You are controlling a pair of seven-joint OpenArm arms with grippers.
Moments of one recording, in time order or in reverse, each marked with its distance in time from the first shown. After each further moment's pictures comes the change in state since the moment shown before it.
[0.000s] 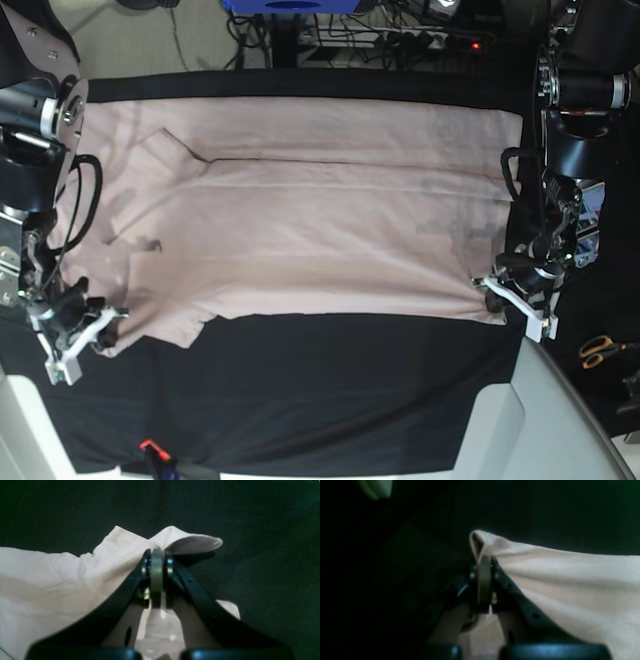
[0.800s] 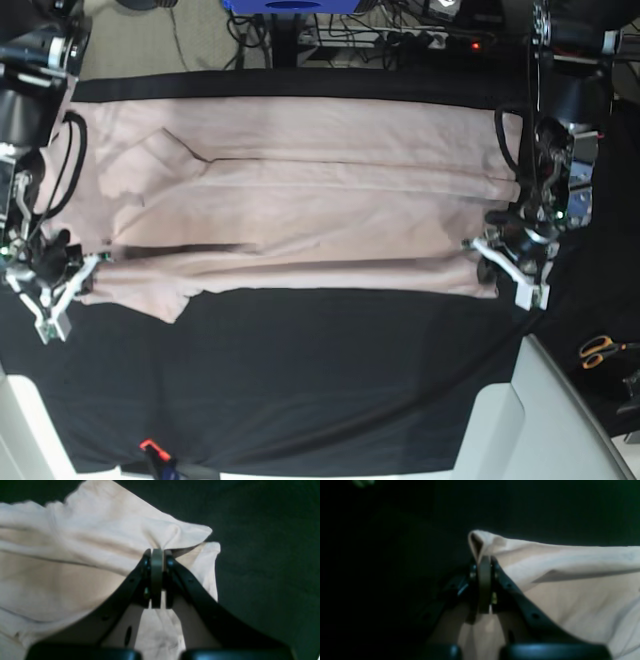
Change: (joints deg) left arm 13.6 -0.2 0.0 17.5 0.0 2.9 2.4; right arm -14.0 0.2 0.6 23.7 0.4 -0.2 -19.6
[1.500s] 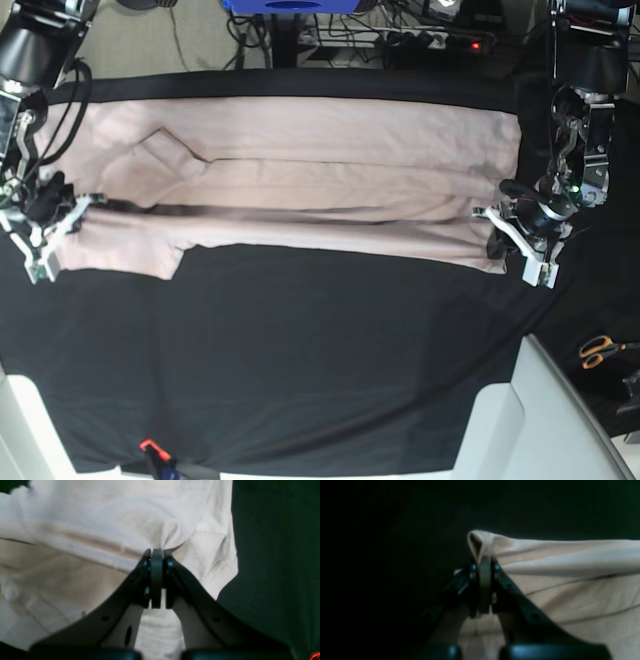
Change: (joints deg) left arm 7.3 -4.4 0.0 8.6 -0.6 -0.5 1.6; right arm -11.1 -2.6 6.7 9.2 0.3 0.2 -6.4
